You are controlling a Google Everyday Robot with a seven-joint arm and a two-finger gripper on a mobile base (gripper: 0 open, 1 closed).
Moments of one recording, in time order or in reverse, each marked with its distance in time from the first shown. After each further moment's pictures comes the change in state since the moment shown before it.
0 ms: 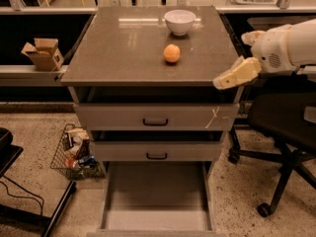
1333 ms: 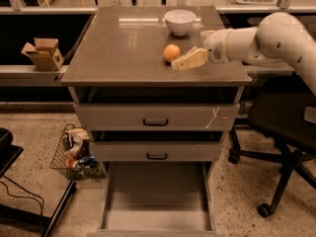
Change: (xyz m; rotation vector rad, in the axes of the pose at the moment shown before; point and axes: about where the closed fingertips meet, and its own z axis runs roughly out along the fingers) arm -0.040 -0.054 0.141 -0.021 -0.222 0.105
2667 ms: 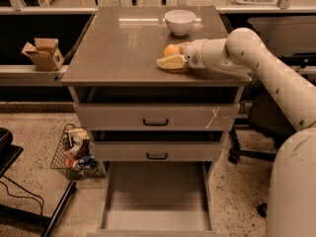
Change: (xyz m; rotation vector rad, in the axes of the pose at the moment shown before) arm 0.025 -0.015 0.102 -0.074 -0.044 0.026
